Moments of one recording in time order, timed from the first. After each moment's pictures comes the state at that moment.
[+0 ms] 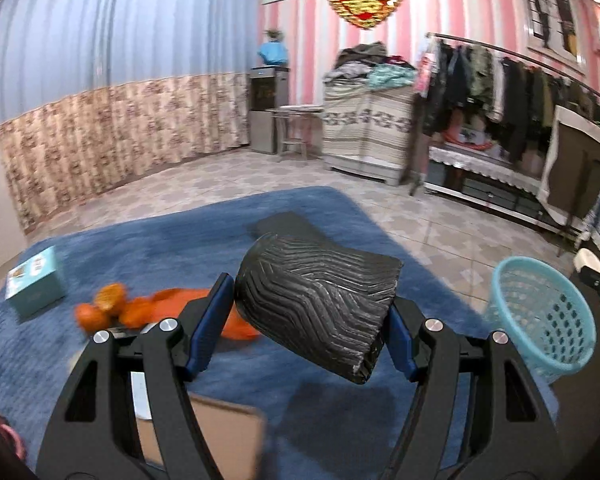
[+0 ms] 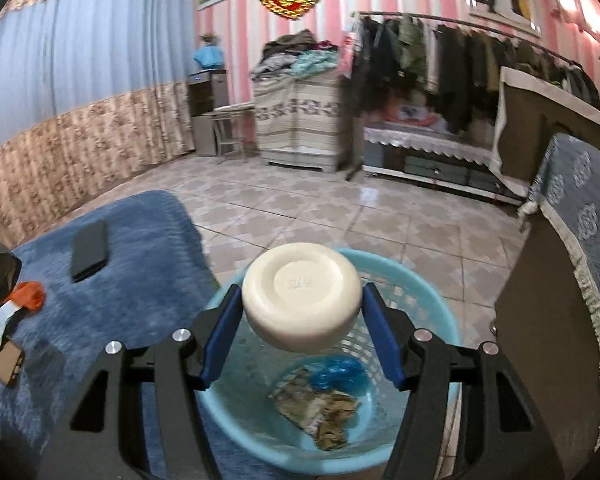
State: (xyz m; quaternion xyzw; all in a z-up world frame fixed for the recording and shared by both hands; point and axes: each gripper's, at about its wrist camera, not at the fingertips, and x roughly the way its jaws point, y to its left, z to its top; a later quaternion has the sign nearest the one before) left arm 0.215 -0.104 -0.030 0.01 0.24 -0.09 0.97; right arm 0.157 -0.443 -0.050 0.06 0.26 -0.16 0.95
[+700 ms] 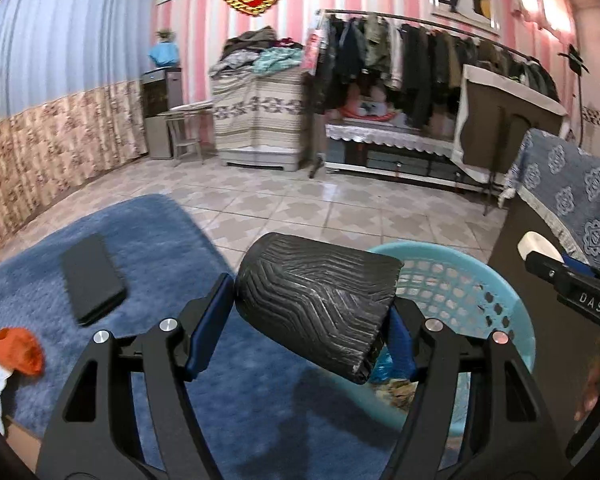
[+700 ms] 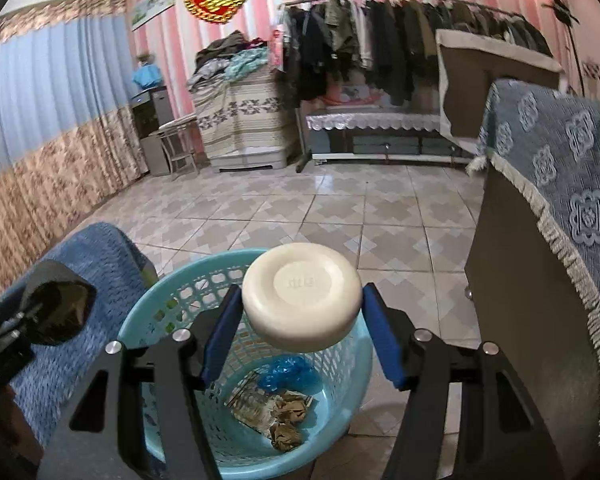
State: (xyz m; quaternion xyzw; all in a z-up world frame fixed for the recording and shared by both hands) left arm 0.222 -0.310 -0.060 0.06 0.25 -0.25 0.93; right arm 0.139 -0.525 -0.065 0.15 0.26 -0.23 0.93
